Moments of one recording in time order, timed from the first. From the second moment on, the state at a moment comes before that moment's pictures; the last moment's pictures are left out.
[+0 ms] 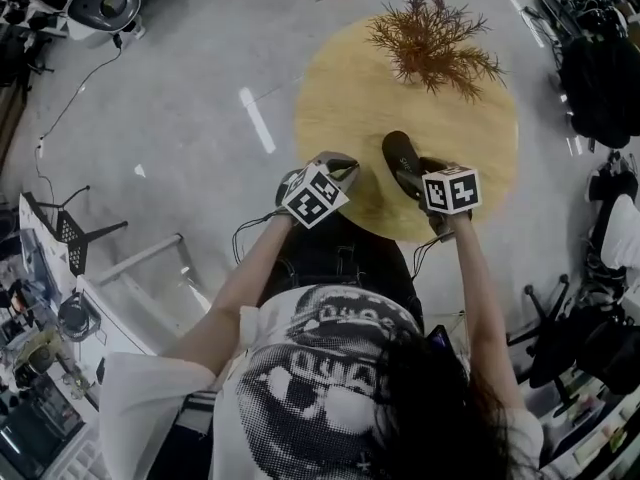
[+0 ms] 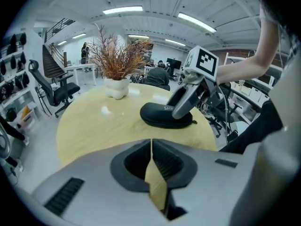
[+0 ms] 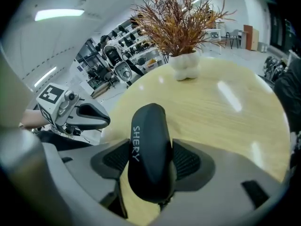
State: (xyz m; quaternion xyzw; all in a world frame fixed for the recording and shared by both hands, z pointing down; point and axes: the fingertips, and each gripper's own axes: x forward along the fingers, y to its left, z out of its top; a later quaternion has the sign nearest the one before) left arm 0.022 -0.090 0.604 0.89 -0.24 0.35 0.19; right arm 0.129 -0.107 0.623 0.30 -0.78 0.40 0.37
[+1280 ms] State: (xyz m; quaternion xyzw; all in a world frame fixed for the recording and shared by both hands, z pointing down) left arm -0.058 -0.034 0.509 0.92 -0.25 0.24 0.18; right arm 0.082 -0.037 0.556 0.44 -0.82 0.19 0.31
